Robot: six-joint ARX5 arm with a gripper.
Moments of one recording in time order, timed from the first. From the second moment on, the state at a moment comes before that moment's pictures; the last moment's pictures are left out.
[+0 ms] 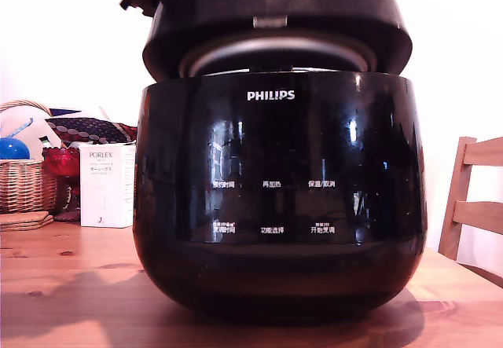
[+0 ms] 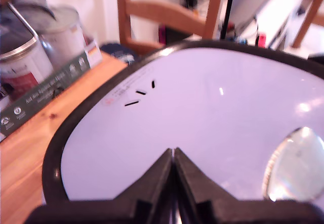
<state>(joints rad) -0.67 1.29 1.03 -0.24 0.29 0.10</state>
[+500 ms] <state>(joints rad) -0.71 1.18 0.78 0.08 0.29 0.03</state>
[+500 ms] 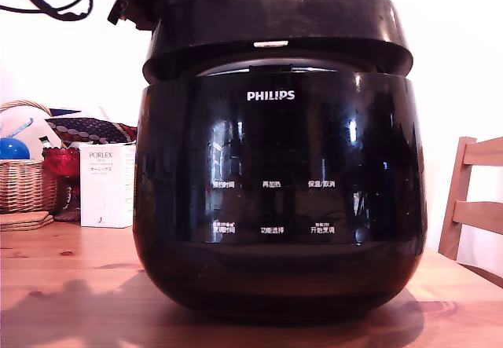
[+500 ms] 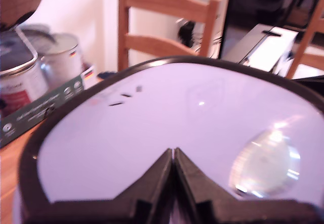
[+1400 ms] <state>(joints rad) -0.75 1.08 0.58 0.29 0.25 -0.02</state>
